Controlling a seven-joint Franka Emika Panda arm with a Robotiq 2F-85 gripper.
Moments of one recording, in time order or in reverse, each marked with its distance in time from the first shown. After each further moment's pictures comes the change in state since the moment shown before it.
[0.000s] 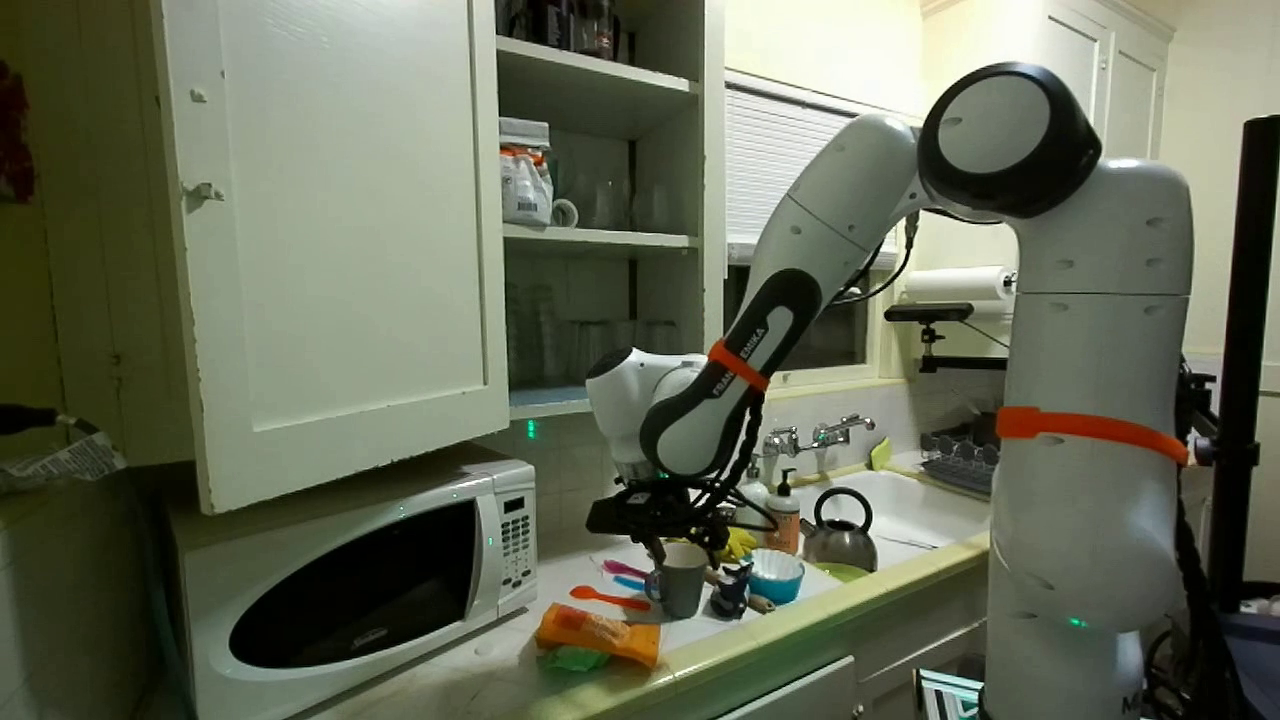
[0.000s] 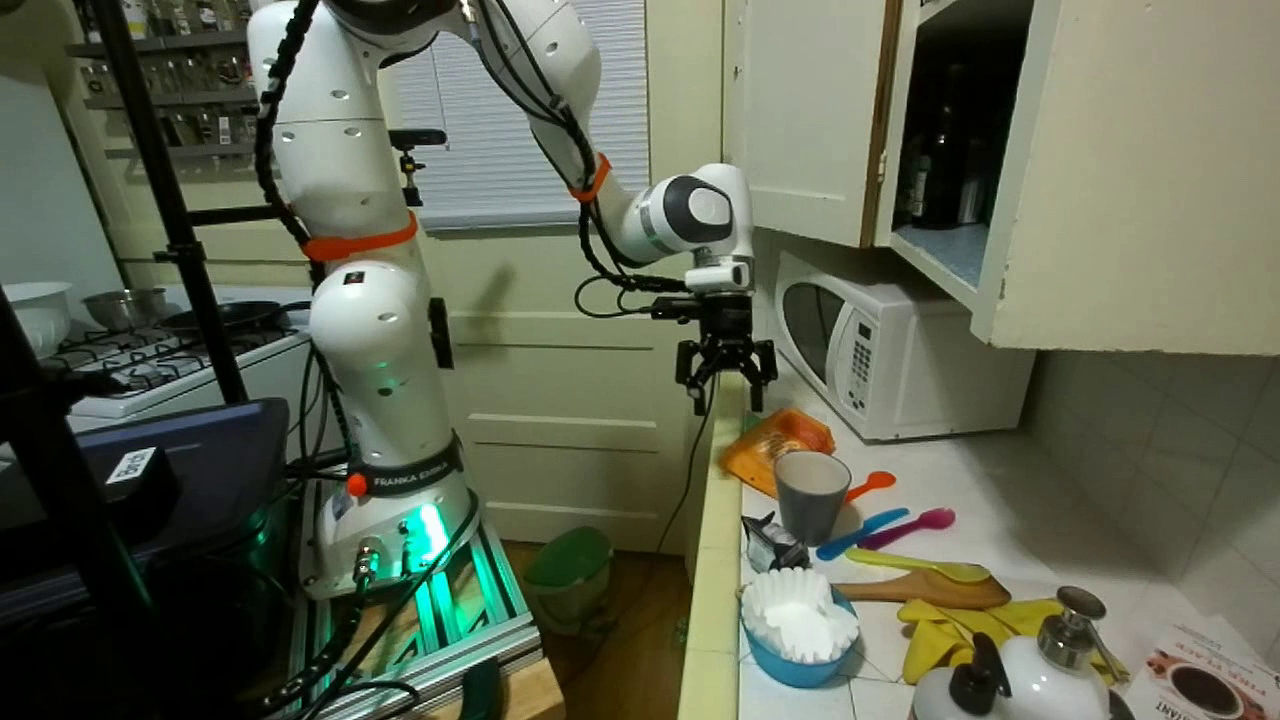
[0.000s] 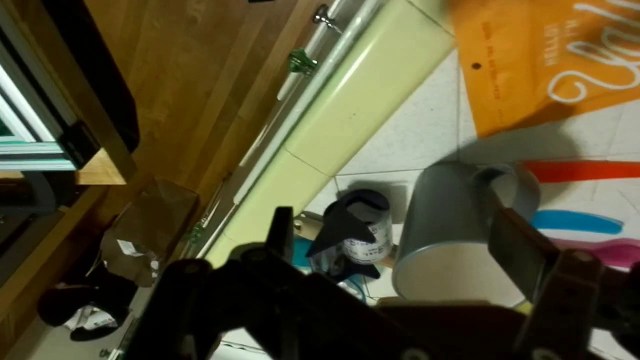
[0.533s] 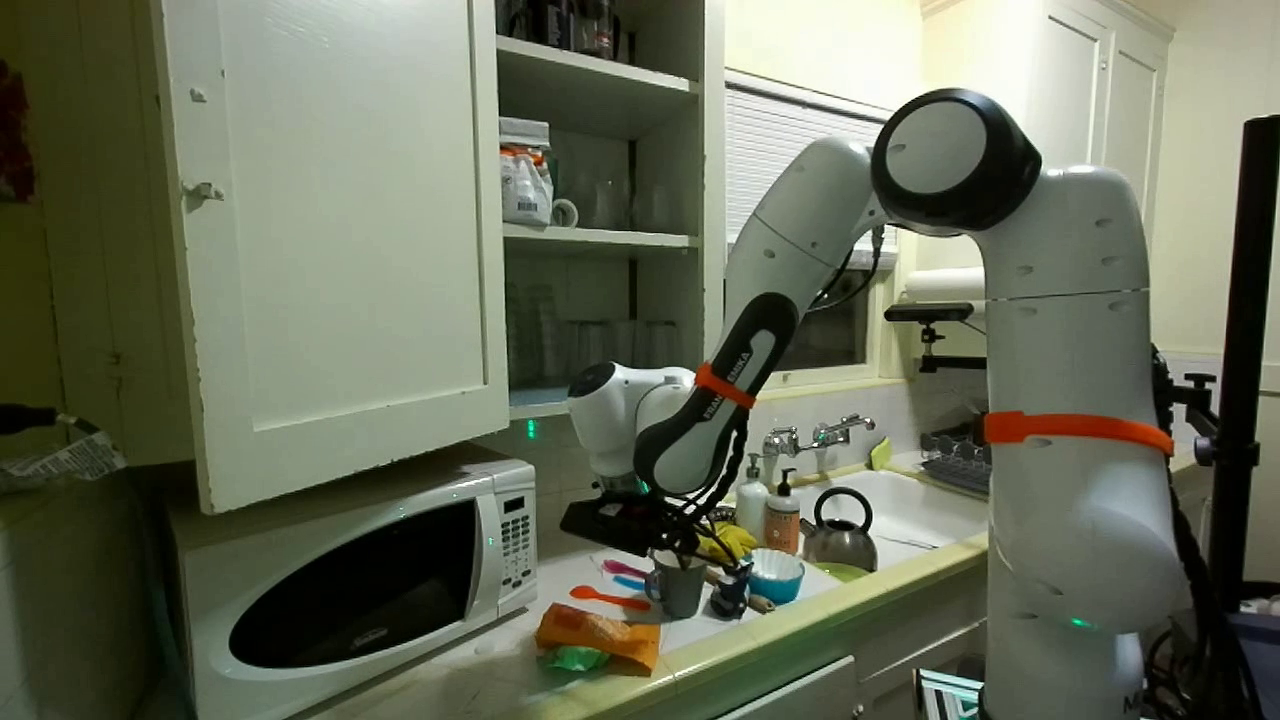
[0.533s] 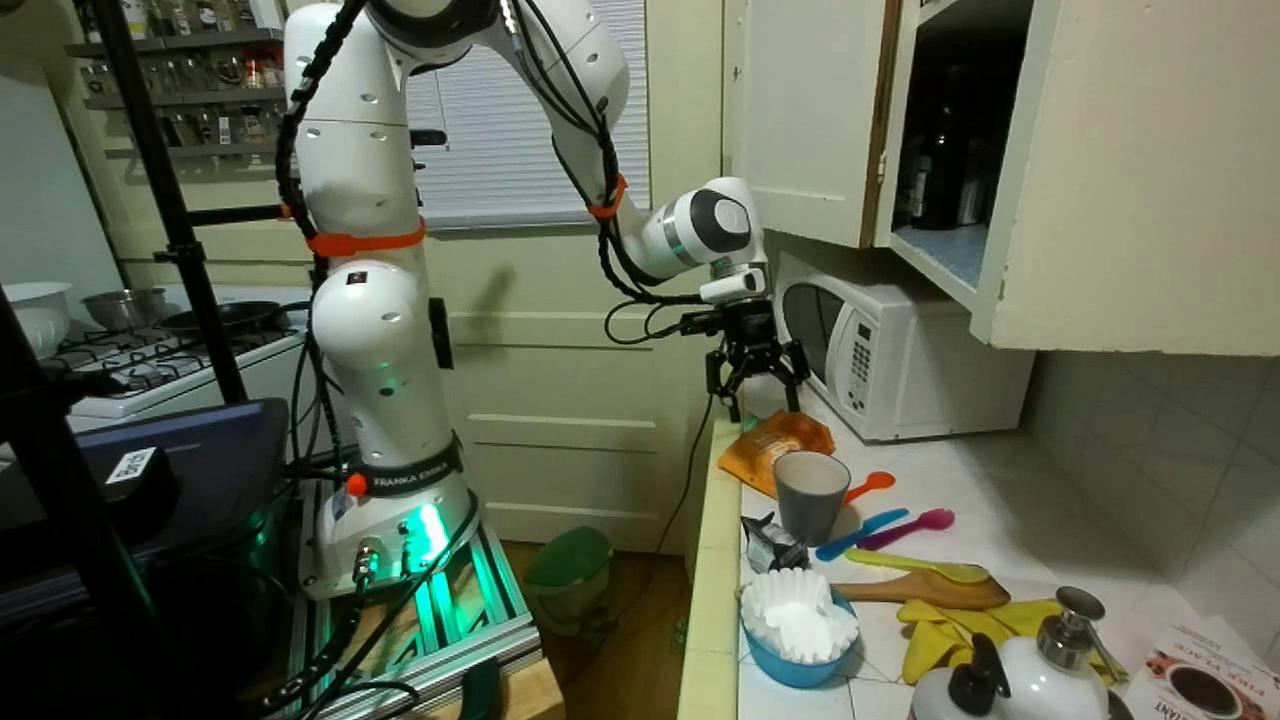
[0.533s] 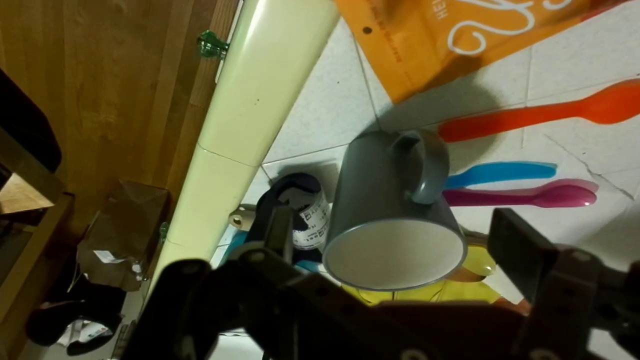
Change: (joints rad) arm 0.025 0.111 -0.028 0.083 -0.170 0.086 0.262
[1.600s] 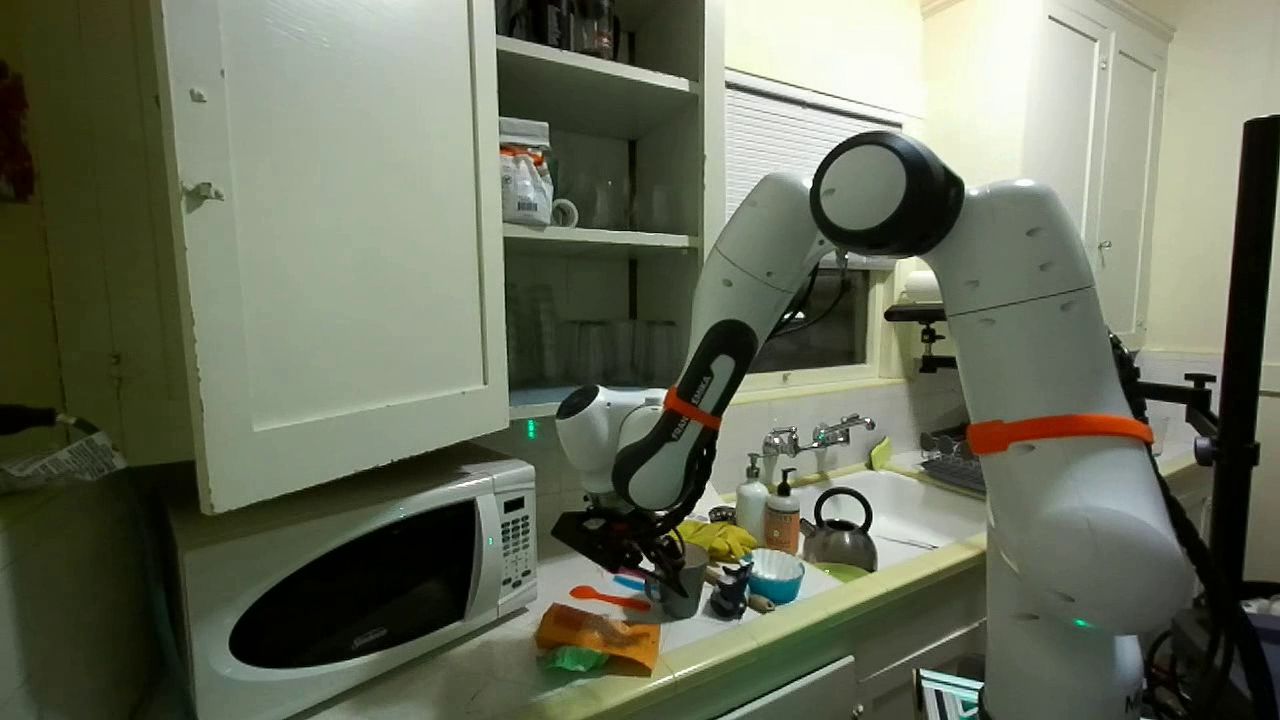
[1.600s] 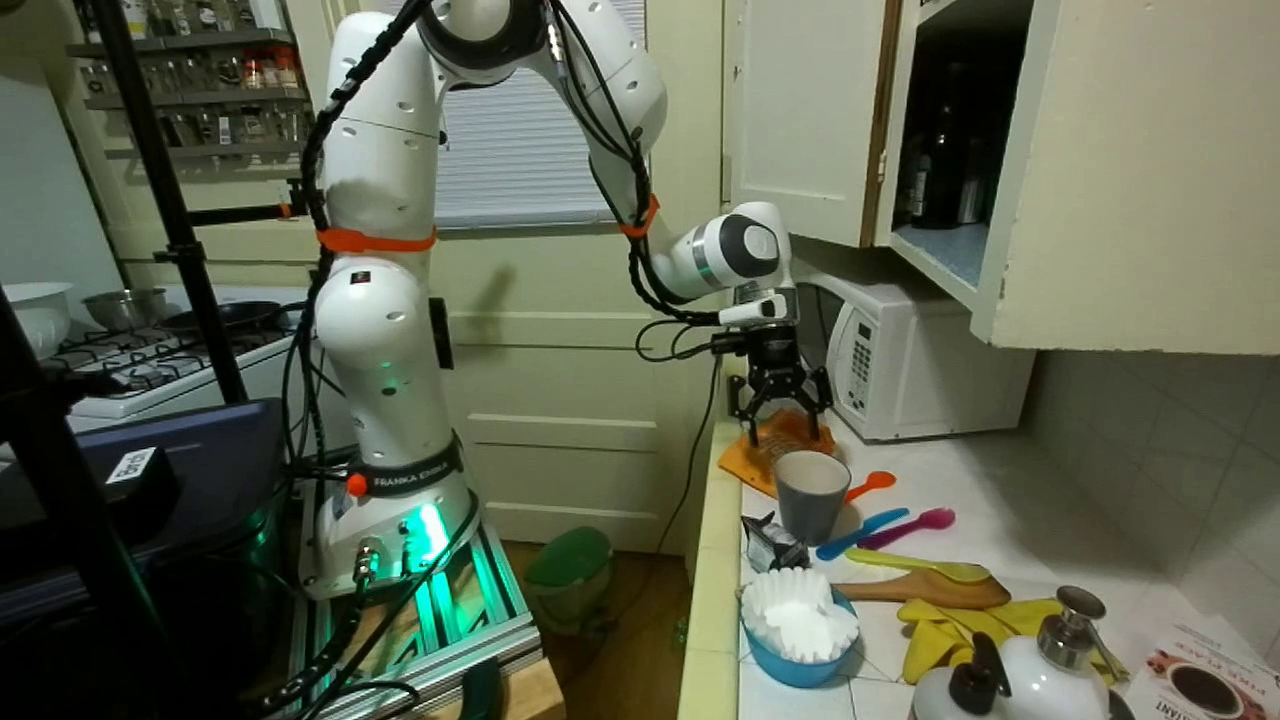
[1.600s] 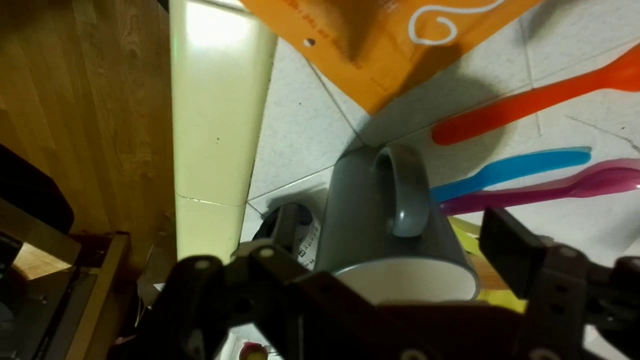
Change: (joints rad) arm 0.033 0.164 -0.073 0.119 0.042 0.010 0.153
